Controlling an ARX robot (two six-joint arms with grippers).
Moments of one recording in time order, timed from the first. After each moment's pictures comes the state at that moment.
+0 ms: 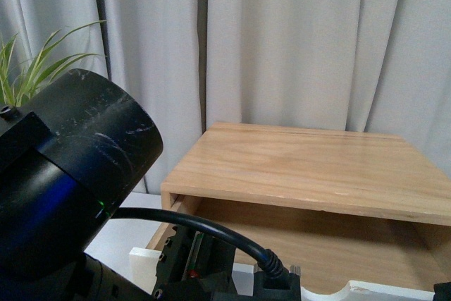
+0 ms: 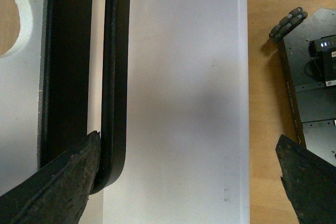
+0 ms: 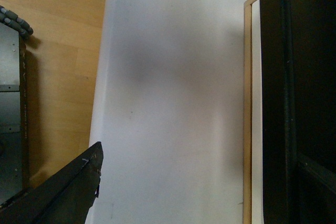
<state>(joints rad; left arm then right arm) -0.53 1.58 0.84 -0.25 0.43 1.23 0.28 1.28 0.44 -0.04 -0.50 -1.21</state>
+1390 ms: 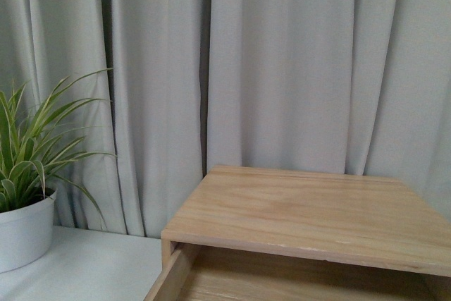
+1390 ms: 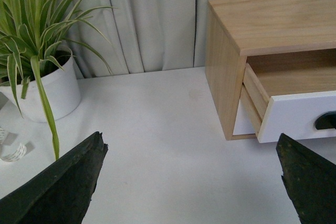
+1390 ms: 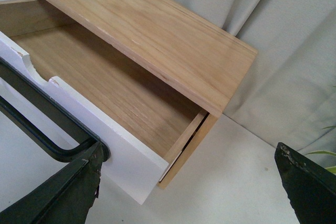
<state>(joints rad) 0.07 0.40 0.16 0.12 0.27 0.17 -0.19 0.42 0.18 0.05 -0.49 -0.46</state>
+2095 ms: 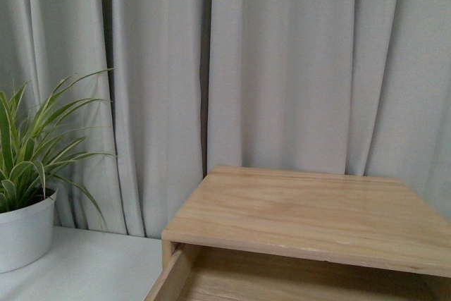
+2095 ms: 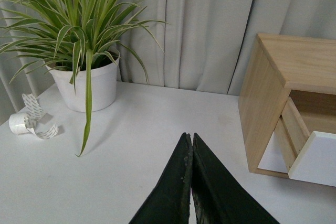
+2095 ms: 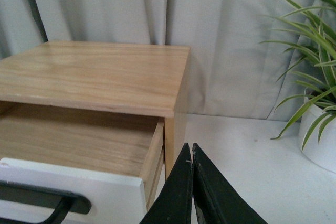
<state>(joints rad) 0.00 0.22 0.04 0.18 0.00 0.01 0.00 0.20 0.01 0.19 0.00 -0.01</state>
